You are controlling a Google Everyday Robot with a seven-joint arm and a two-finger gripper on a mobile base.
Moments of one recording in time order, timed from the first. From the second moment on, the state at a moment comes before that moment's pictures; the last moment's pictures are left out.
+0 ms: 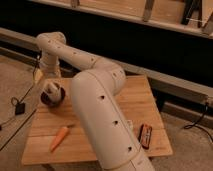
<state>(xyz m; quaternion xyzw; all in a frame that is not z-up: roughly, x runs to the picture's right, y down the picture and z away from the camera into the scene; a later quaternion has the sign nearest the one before) -0.313 -0.063 0.826 -0.37 -0.02 0.43 0.83</state>
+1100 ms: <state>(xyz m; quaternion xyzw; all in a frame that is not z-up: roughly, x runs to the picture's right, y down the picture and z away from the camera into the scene) -0.220 -0.042 0.788 -0.31 0.07 0.37 0.87</state>
